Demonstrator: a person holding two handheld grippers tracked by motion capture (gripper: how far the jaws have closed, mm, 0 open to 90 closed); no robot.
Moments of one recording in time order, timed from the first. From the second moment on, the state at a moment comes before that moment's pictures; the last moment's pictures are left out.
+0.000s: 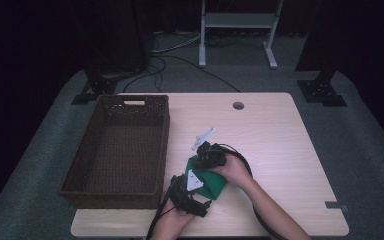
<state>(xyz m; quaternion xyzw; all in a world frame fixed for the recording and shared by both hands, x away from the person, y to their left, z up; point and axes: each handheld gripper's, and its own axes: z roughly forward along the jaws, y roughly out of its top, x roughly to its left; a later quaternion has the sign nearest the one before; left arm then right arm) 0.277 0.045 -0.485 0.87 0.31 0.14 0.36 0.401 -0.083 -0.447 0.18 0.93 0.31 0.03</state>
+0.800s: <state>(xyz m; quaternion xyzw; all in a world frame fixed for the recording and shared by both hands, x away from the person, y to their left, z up) 0.278 0.045 -0.485 0.87 0.31 0.14 0.36 0.386 -0.122 -0.407 0.18 0.92 0.35 0.06</state>
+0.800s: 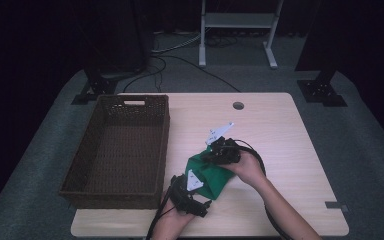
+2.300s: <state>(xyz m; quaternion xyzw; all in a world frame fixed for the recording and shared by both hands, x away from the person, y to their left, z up) 0.277 0.045 -0.485 0.87 0.31 0.14 0.36 0.360 -0.202 -0.399 0.23 0.90 0.37 0.09</state>
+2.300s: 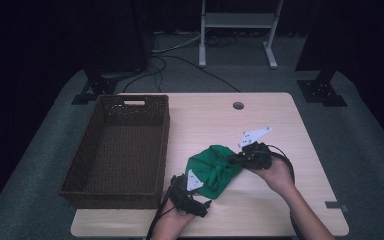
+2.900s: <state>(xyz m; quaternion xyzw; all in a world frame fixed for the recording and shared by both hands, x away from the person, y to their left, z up) 0.278 0.045 -0.485 0.87 0.31 0.14 0.36 0.351 -0.230 -0.411 0.25 0.88 0.39 0.08</state>
